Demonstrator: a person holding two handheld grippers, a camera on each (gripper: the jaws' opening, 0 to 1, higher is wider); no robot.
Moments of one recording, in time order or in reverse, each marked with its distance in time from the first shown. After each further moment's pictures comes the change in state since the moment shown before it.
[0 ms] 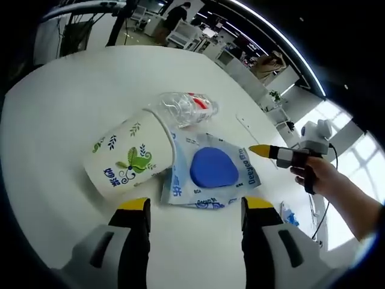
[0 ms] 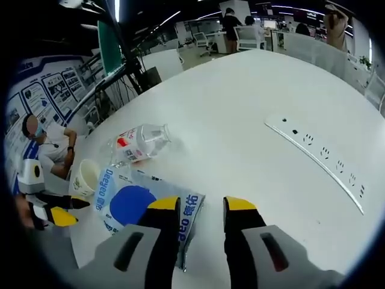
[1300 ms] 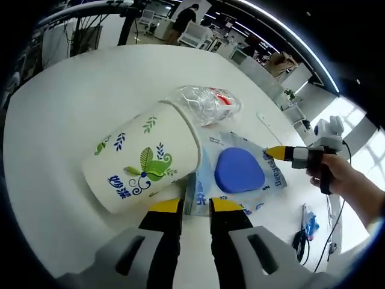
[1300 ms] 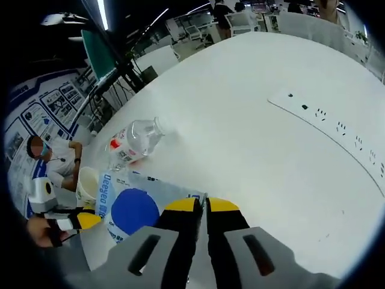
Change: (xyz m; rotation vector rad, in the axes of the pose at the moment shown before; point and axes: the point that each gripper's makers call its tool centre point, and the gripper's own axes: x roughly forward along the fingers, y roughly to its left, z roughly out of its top) left arm 0.025 0.028 -0.001 0.044 0.000 0.126; right arm 0.020 0.001 -0.014 0.162 0.050 0.069
